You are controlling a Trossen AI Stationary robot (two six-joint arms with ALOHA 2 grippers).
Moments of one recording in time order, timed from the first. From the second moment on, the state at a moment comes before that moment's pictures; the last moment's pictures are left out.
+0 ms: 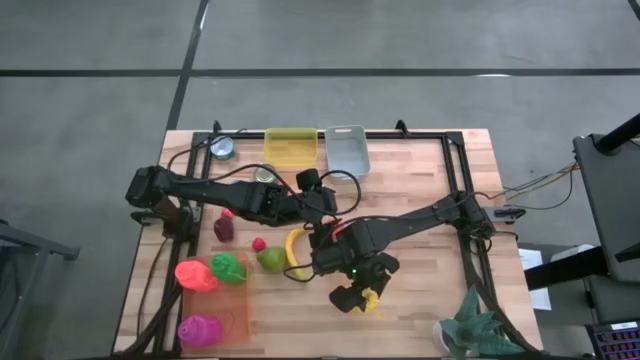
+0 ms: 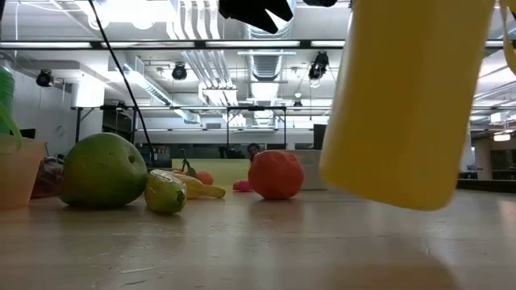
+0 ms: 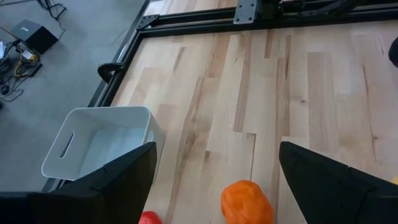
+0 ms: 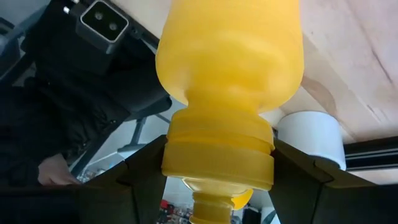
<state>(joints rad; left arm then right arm) -0.15 1.70 1.56 -0.60 -0.45 -0.05 0.31 2.12 2.04 -1.46 -0.70 1.16</state>
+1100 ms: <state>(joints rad) -0.15 1.70 1.56 -0.62 -0.46 -0.05 0.32 2.12 2.00 -1.41 -0.65 1.13</state>
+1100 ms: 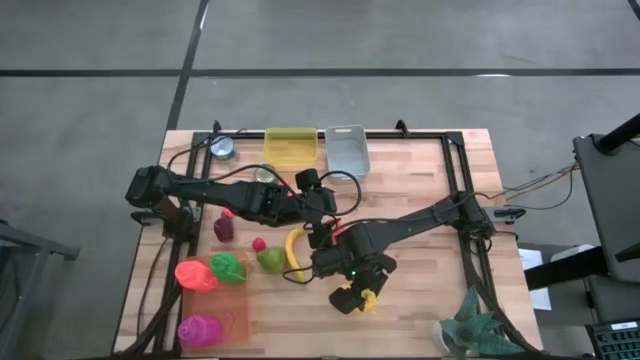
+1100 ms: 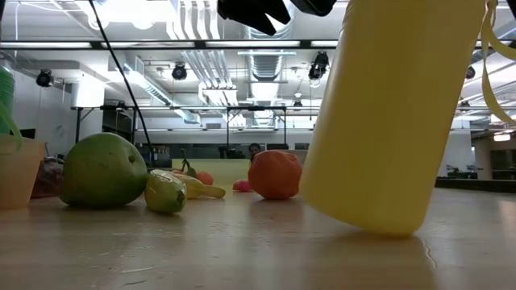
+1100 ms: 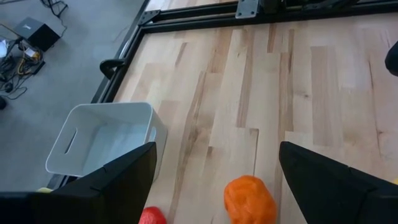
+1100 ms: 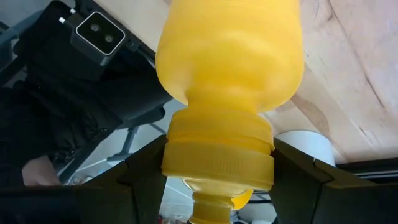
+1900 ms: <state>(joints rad) -0.15 1.70 1.56 -0.62 -0.46 -0.05 0.32 2.12 2.00 -1.40 -0.60 1.10</state>
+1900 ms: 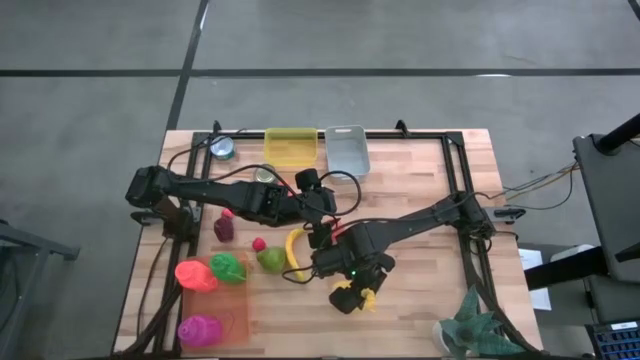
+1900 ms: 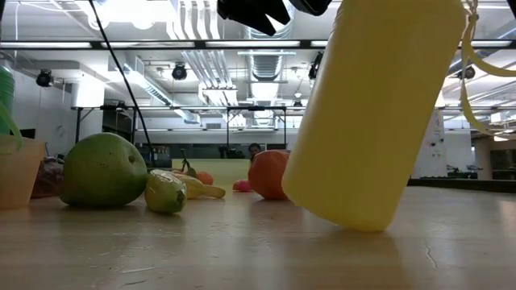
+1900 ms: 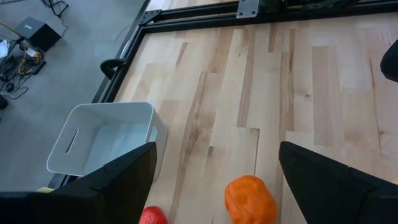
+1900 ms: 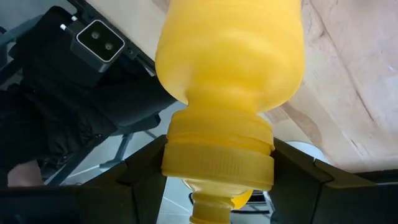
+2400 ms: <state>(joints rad) -0.15 1.70 1.56 -0.62 -0.46 -0.05 0.31 2.12 2.01 -1.40 -0.60 1.12</state>
